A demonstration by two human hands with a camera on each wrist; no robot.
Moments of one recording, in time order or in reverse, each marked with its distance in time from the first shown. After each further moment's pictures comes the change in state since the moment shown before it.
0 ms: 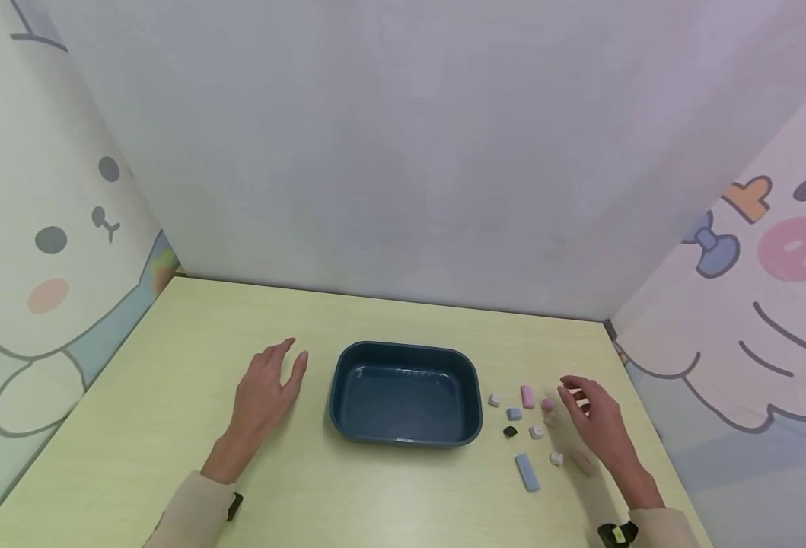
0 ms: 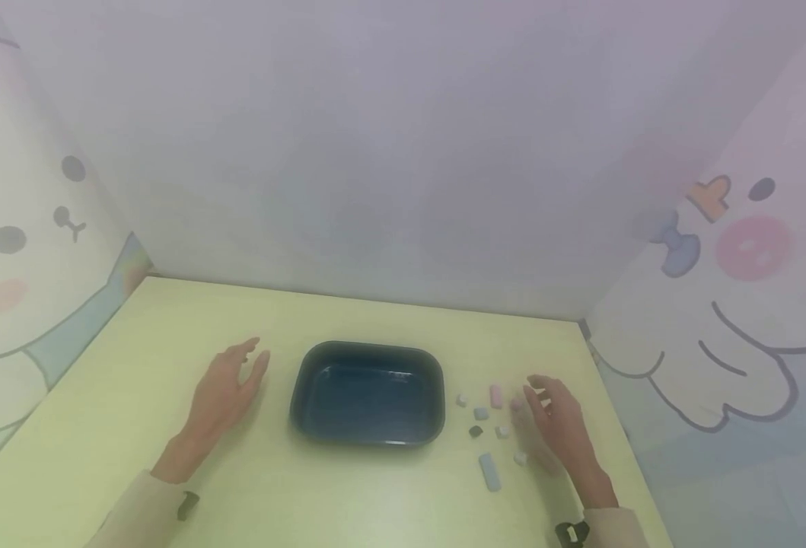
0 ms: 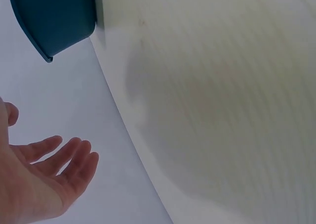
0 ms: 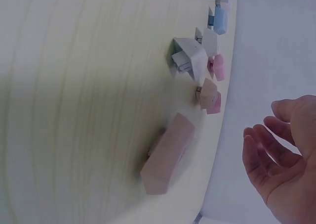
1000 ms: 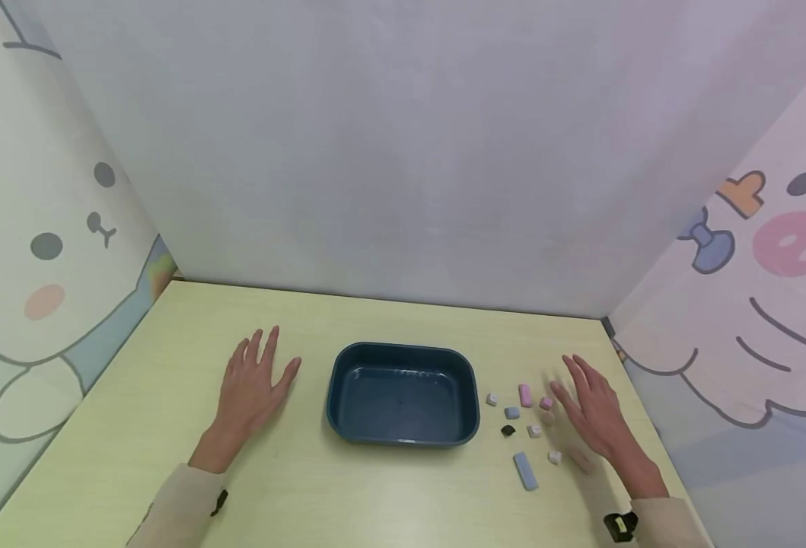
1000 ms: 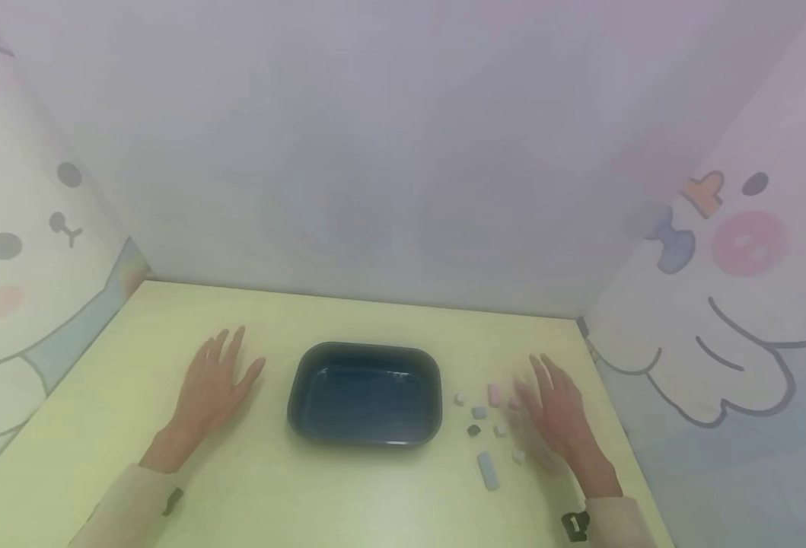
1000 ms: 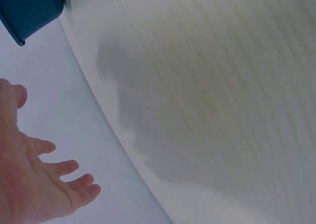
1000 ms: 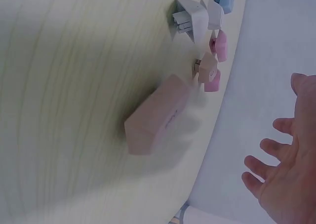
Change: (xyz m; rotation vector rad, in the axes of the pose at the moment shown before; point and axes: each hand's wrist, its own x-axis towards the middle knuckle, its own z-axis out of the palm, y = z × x) left_hand 0.007 -0.039 -0.006 0.211 -0.068 0.080; right_hand 0.009 0.003 0.000 -0.163 -0.216 0.027
